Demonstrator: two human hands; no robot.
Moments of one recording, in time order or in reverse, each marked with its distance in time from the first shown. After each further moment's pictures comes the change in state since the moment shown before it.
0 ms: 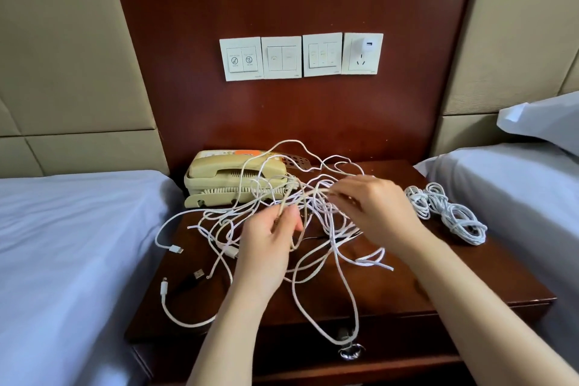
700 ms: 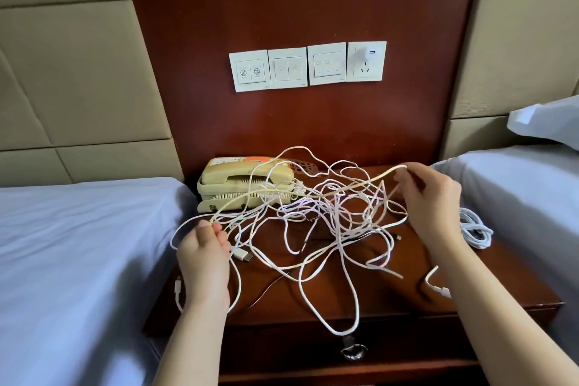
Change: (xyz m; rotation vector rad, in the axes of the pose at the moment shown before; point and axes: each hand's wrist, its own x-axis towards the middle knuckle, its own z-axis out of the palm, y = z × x) left_hand 0.012 -0.032 -0.040 -0.341 0.585 -0.321; right_hand -0.019 0.047 -0.012 0.152 0.413 0.502
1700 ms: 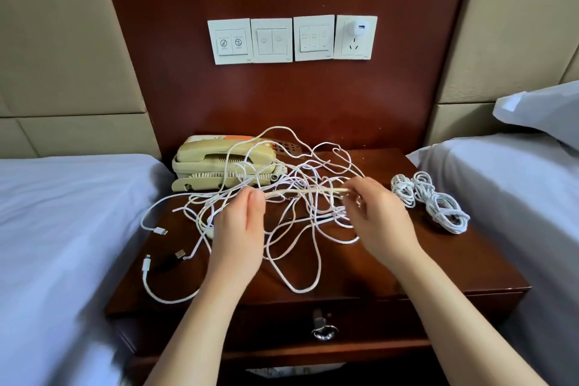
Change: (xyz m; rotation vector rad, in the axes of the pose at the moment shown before) left_hand -0.039 -0.010 0.034 0.521 -0.417 0.655; right_hand -0.044 -0.016 0.004 -0.059 -0.388 -0.118
